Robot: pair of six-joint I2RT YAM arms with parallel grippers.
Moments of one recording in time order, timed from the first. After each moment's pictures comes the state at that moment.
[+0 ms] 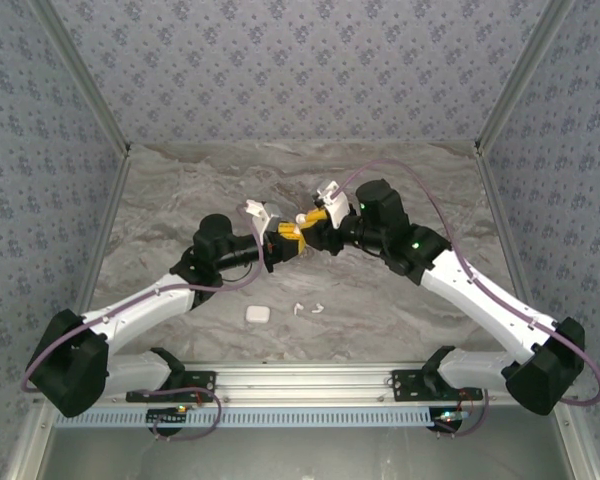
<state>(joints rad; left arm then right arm) -0.67 1.21 0.66 0.47 0.56 -0.23 0.70 1.21 1.12 -0.33 -0.34 -0.02</state>
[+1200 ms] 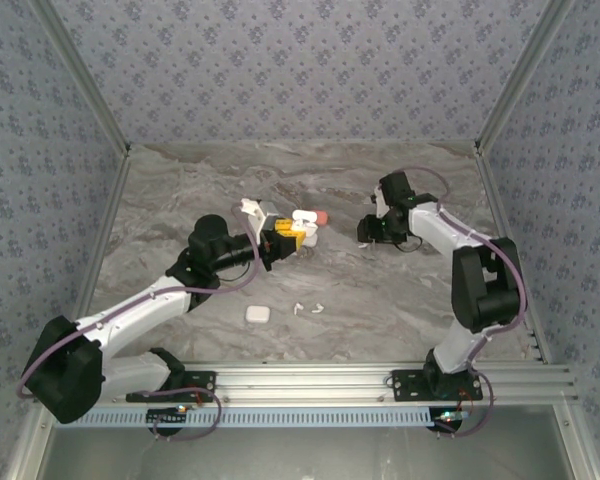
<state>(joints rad) -0.67 1.17 0.66 0.46 0.52 -0.22 0.26 1.71 1.16 -0.63 -0.16 0.23</state>
